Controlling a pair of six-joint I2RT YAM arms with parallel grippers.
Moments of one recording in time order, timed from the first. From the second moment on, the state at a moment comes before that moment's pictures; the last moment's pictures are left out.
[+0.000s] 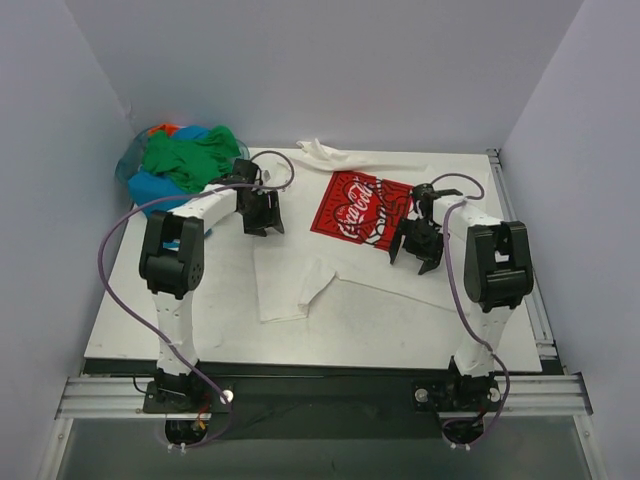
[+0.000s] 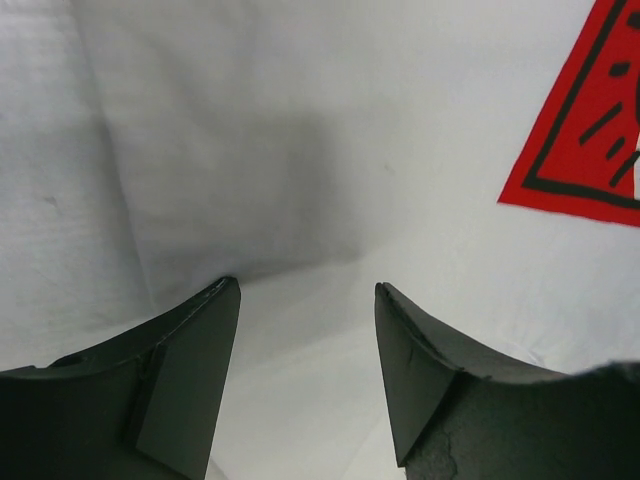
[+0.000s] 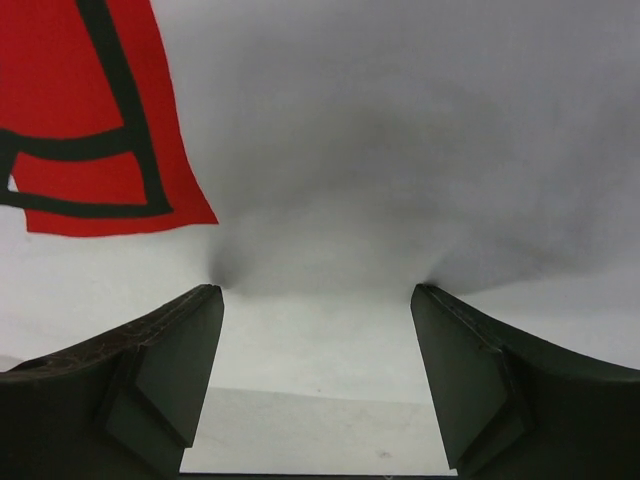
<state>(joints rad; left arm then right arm) -0.28 2.11 1.56 -0.57 0.24 -0.38 0.15 1.93 1.28 -0.82 -0.04 0.49</state>
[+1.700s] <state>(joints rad) -0.26 1.53 0.99 -0.62 0.13 -0.33 0.16 1.85 1.48 -0.96 -0.05 0.48</state>
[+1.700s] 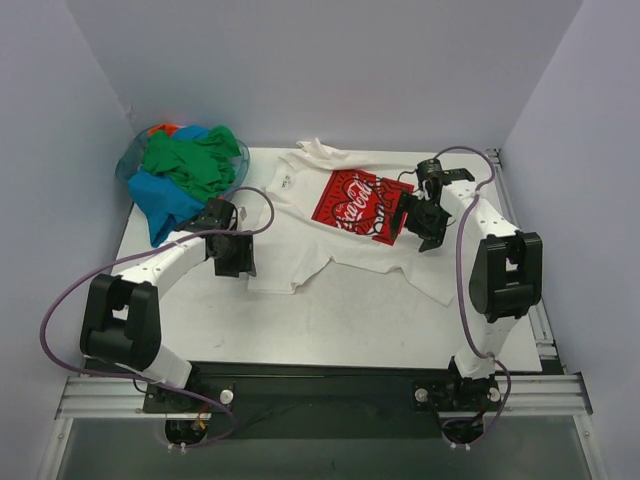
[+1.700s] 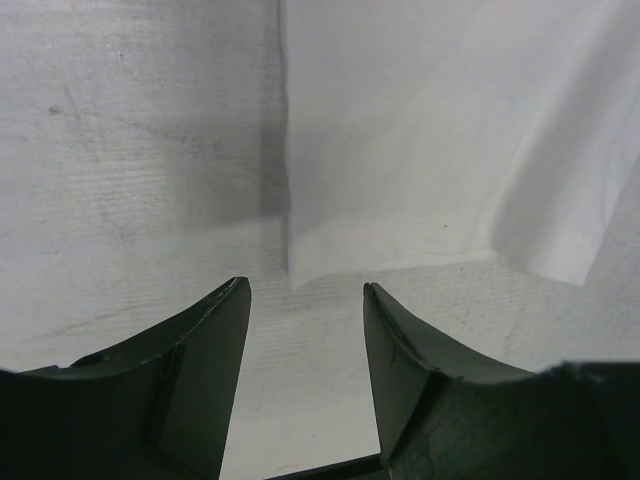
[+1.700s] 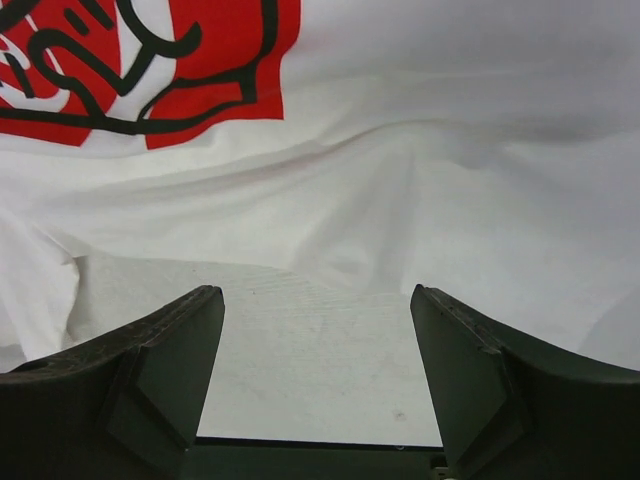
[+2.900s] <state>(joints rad) -0.26 1.63 0.93 -0.57 0.21 -0.34 -0.10 1.43 0.92 -0.91 -0.03 0.58</state>
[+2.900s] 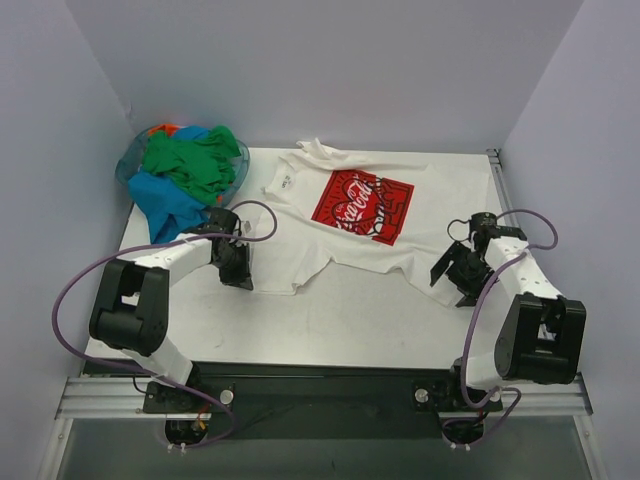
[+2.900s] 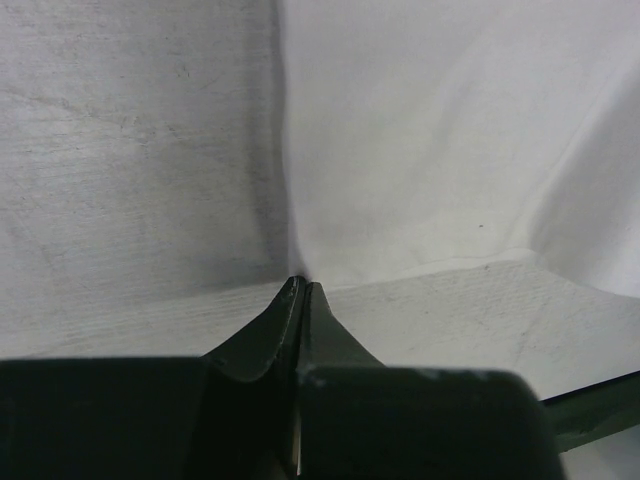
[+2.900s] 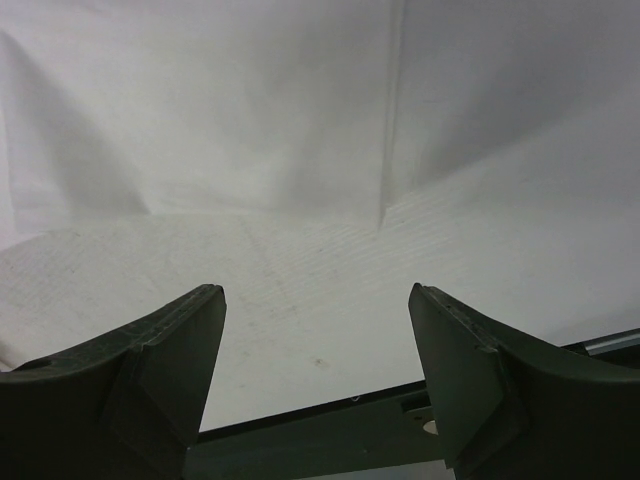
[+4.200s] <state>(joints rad) -0.19 1.64 0.94 -0.58 0.26 -0.33 -0.22 1.56 0.81 -0.79 0.01 0.61</state>
